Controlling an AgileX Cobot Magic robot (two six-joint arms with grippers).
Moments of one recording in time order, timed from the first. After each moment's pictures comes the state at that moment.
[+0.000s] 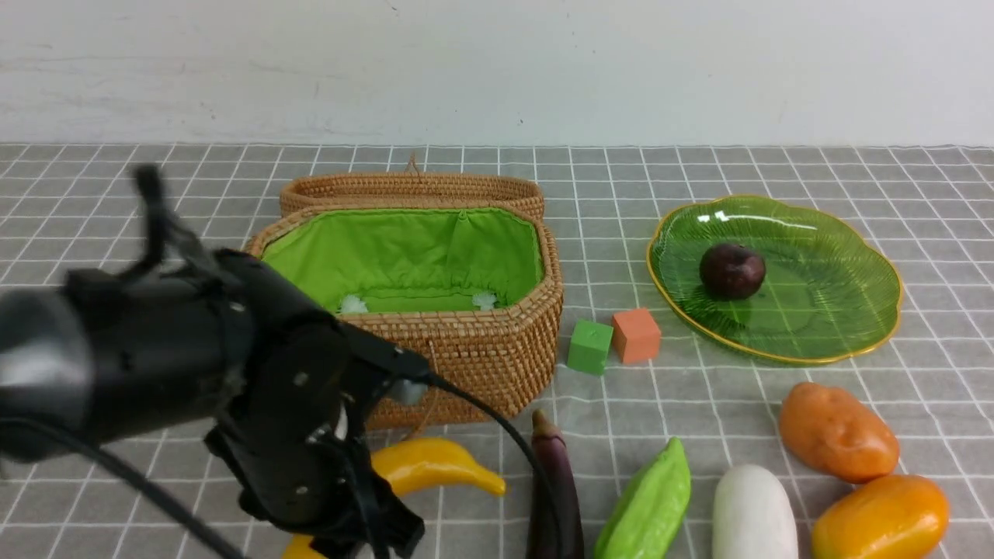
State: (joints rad) right arm 0.15 -0.01 0.02 -0.19 0.39 0.16; left arm -0.62 1.52 -0.98 0.10 0.88 -0.27
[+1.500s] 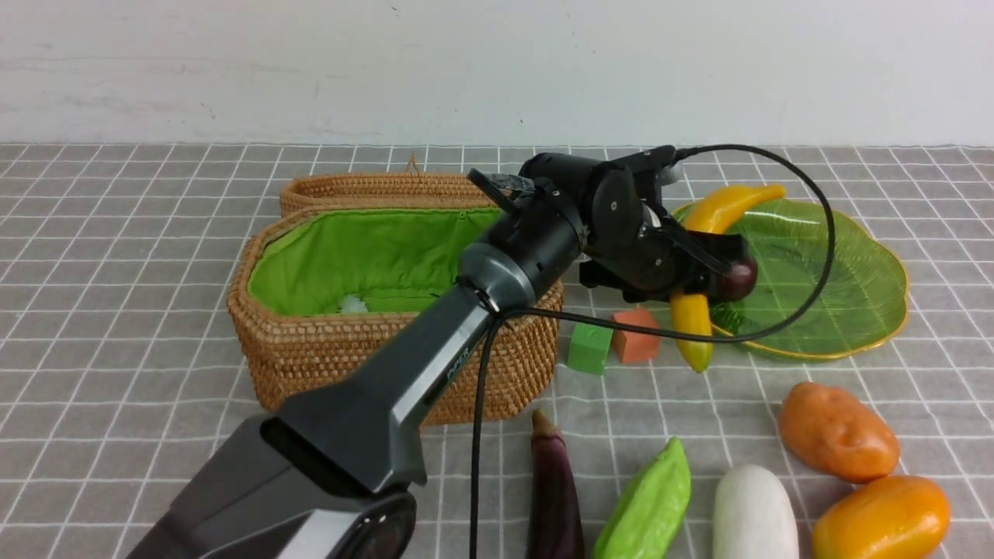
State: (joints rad) right arm 0.15 -0.01 0.02 -0.19 0.39 0.16; left arm -0.65 2.81 -2.94 -0.25 0.93 -0.43
